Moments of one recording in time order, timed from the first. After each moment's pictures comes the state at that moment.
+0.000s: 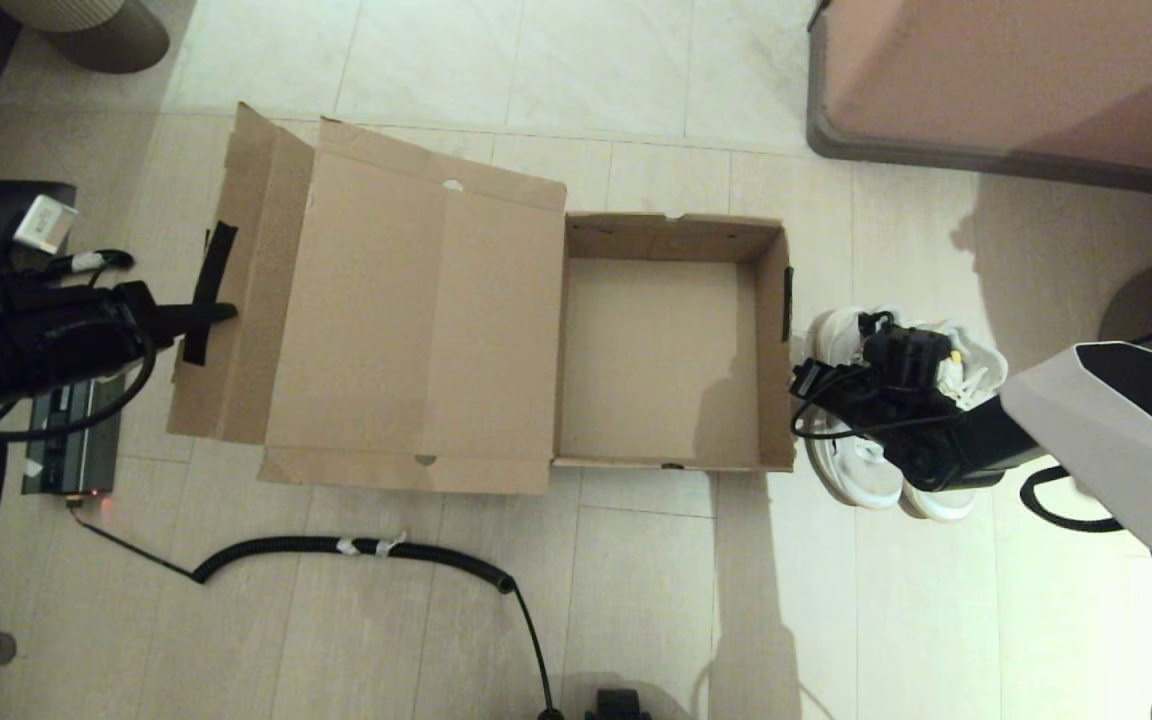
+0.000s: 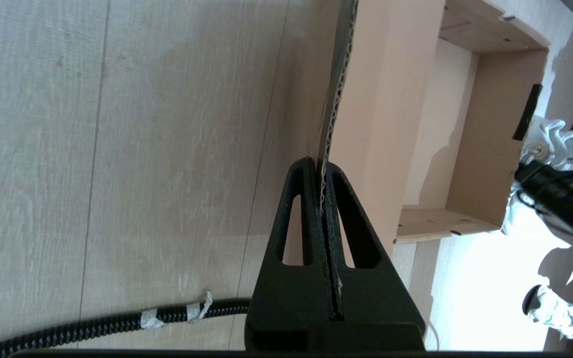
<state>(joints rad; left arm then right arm) 0.33 1.75 -1.14 -0.43 -0.70 -0.23 0.07 2.42 -1.46 -0.82 0.08 0.45</state>
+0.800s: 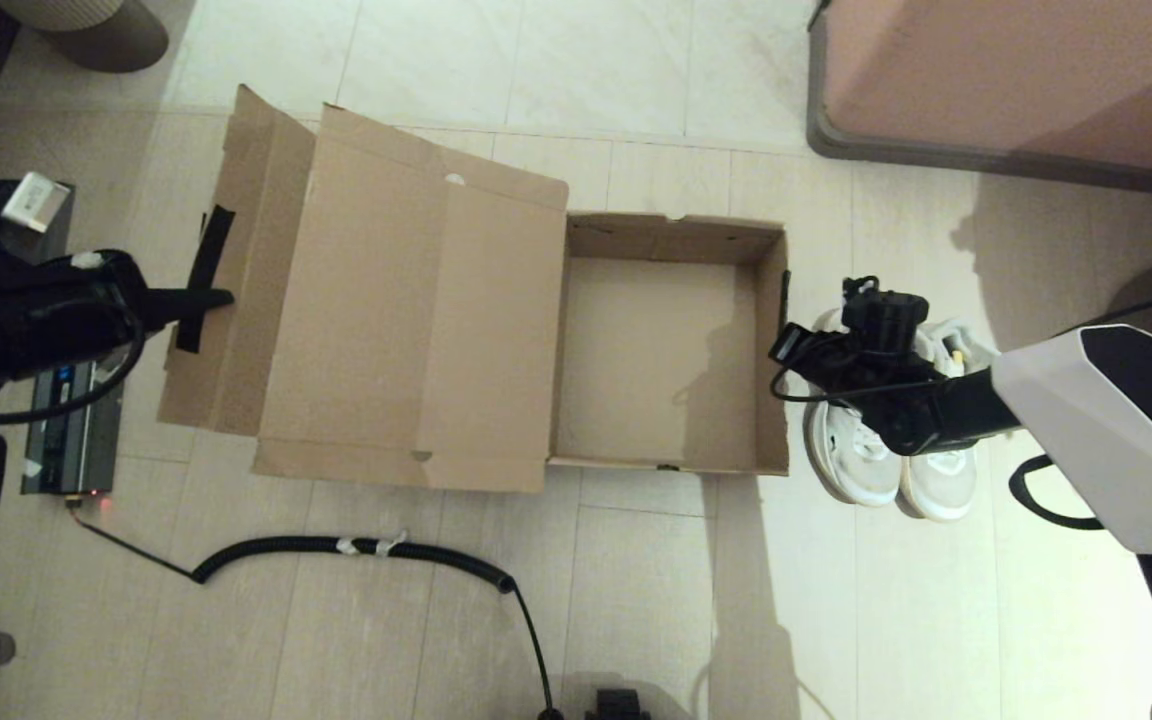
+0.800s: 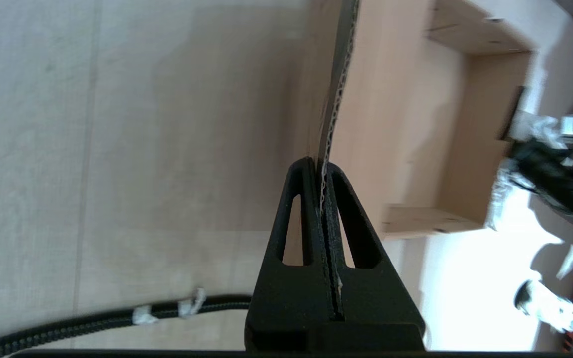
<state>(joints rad) 0.31 1.70 -1.21 -0.31 -0.70 -0.23 0.13 2.43 -1.63 -0.69 0.08 0.54</state>
